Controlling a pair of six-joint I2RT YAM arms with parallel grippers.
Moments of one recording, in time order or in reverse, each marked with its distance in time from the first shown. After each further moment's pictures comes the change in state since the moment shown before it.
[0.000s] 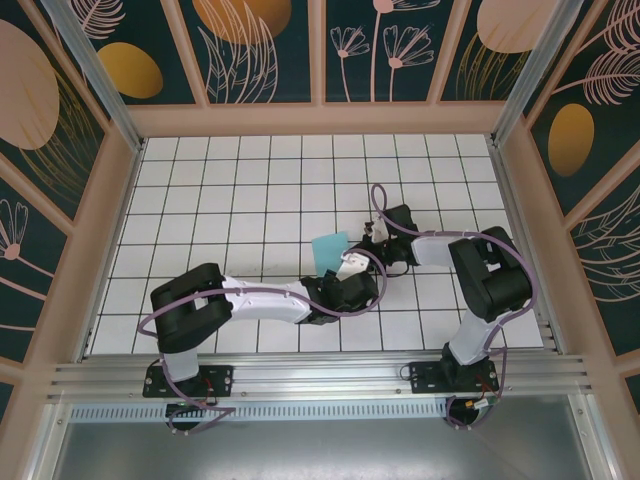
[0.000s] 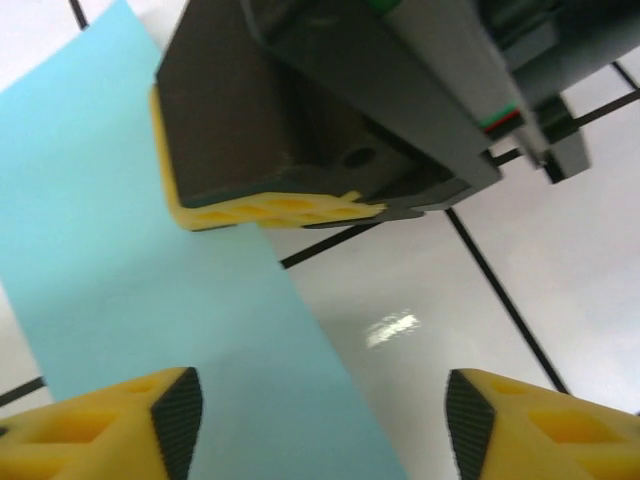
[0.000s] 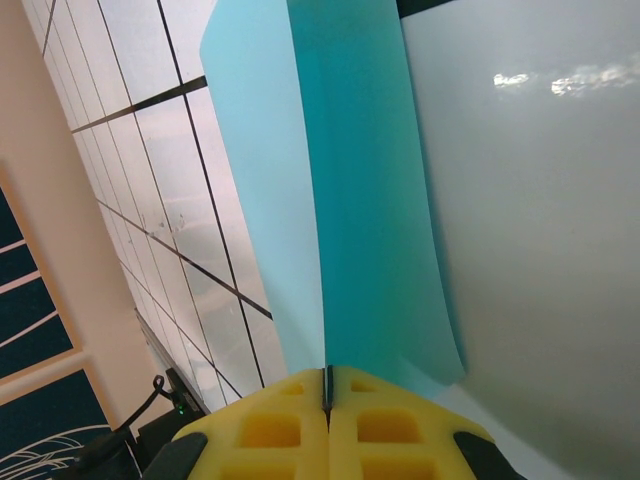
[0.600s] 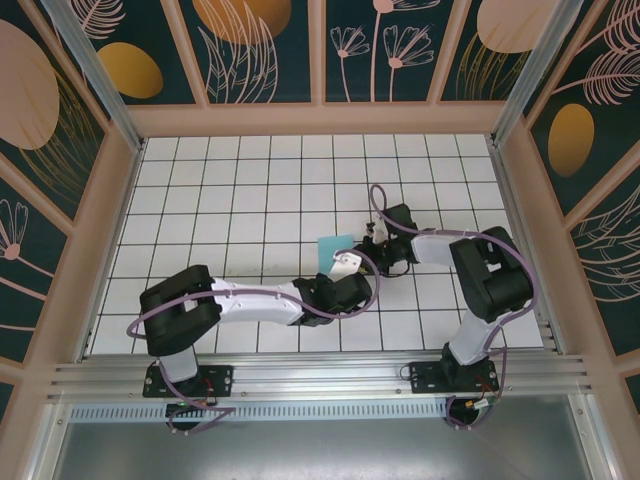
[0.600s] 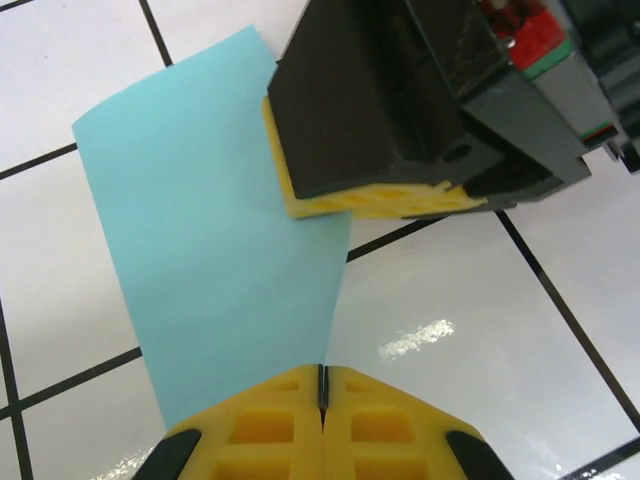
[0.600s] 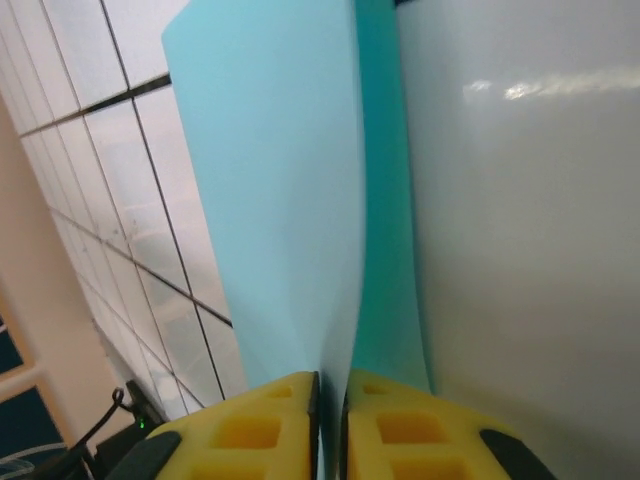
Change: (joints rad) left arm 0.000 -0.067 -0.059 -0.001 -0.046 0.003; right arm -0.002 -0.011 0.028 -0.106 0.084 -0.075
